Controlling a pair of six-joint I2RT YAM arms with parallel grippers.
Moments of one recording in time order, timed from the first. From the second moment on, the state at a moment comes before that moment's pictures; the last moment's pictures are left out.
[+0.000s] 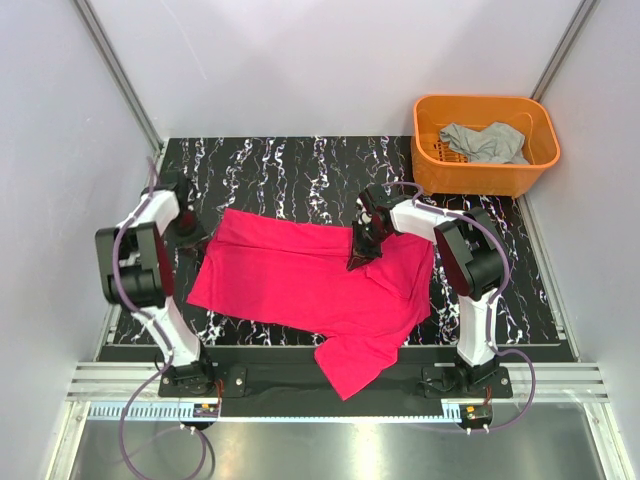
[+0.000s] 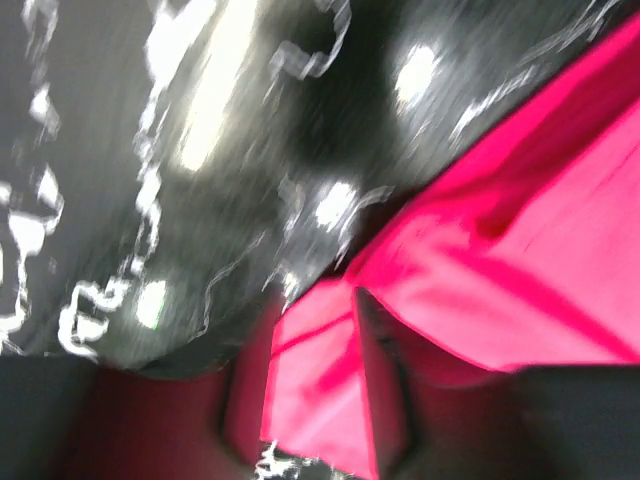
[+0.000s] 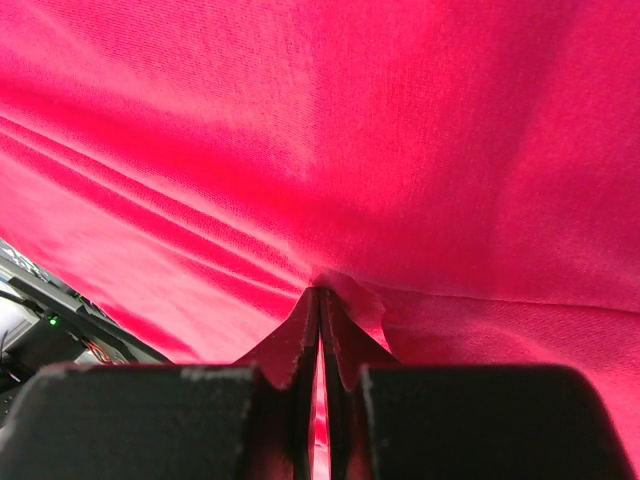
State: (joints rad) left arm 0.16 1.85 1.30 -0.83 -0.08 -0.32; right arm 0.49 2.02 1.32 -0.57 -0.41 0.54
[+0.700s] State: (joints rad) left arm 0.32 1.64 1.01 -0.86 0.06 -0.45; right arm 0.49 2.03 1.32 -0.55 -0.44 0.55
